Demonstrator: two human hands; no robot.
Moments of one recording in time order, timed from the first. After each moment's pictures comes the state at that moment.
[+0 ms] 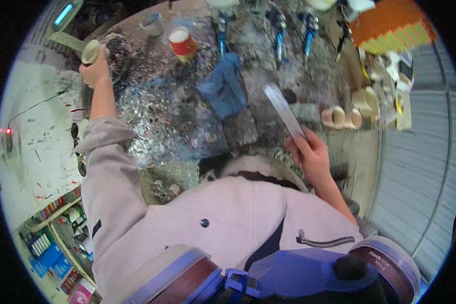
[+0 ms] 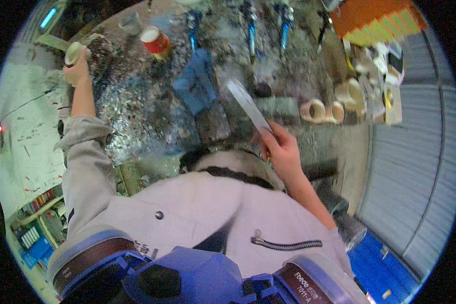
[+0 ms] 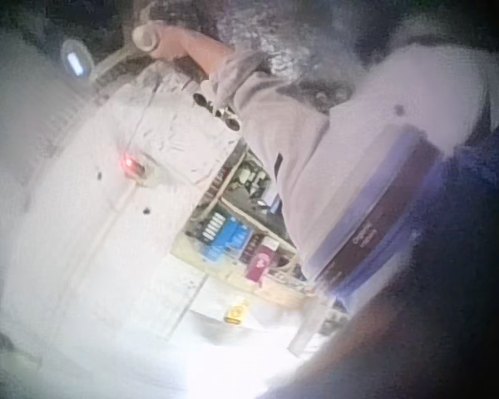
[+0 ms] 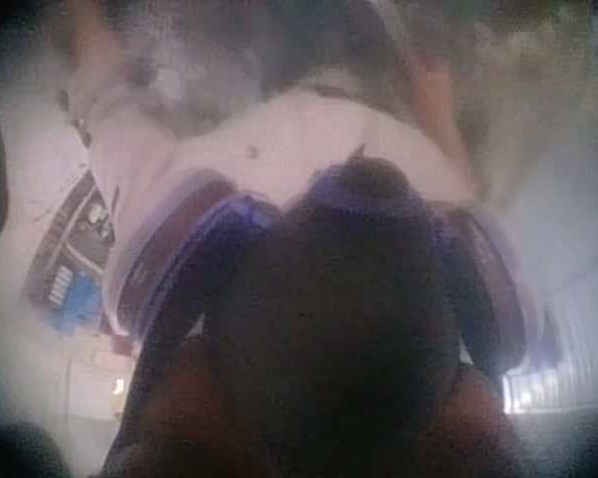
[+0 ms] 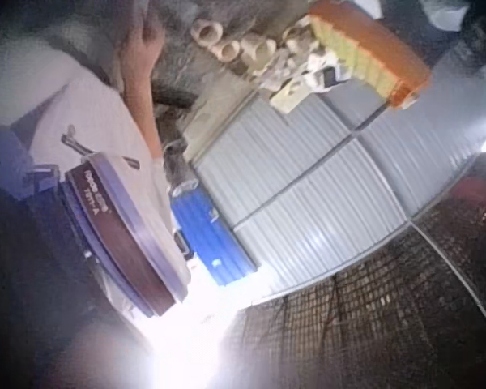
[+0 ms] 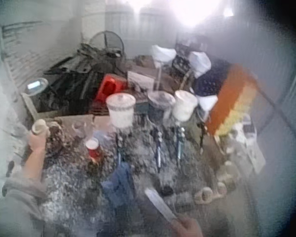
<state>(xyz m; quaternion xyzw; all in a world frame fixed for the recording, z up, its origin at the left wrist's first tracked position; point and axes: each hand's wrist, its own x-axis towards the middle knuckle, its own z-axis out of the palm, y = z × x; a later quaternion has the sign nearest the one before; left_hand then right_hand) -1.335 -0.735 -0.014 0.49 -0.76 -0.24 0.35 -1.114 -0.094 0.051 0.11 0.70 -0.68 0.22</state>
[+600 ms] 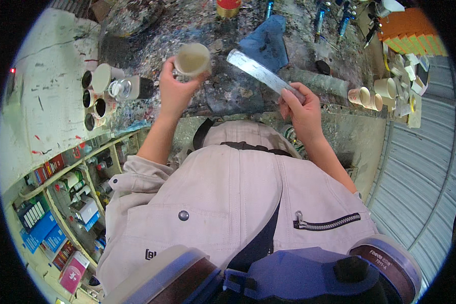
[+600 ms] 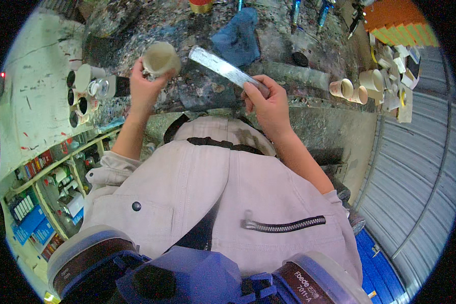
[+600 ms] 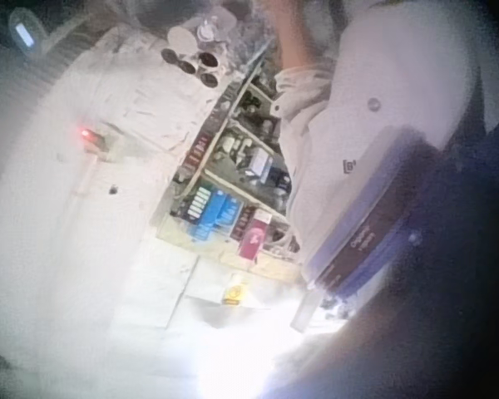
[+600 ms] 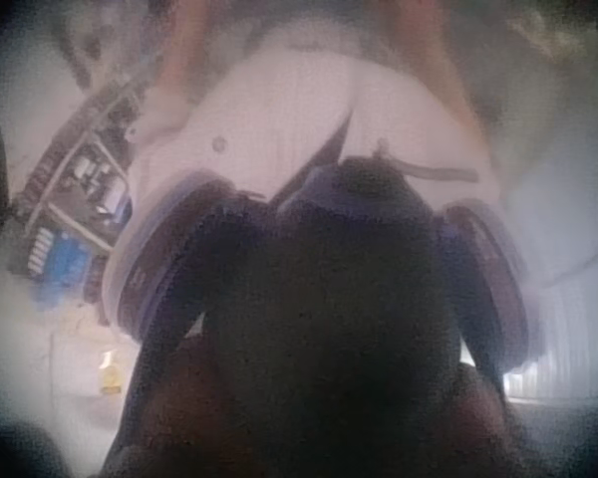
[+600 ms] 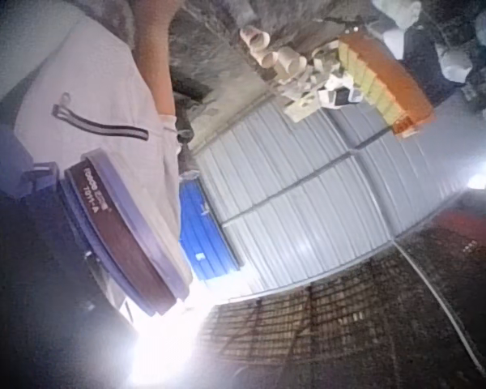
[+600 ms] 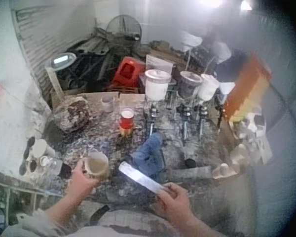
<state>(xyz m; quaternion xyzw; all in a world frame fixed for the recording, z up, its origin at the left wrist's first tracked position) -1.087 -0.558 -0.033 0.13 -0.82 -0.54 0.15 -1.097 -0.225 0.025 0.03 0.63 -0.75 0.20</state>
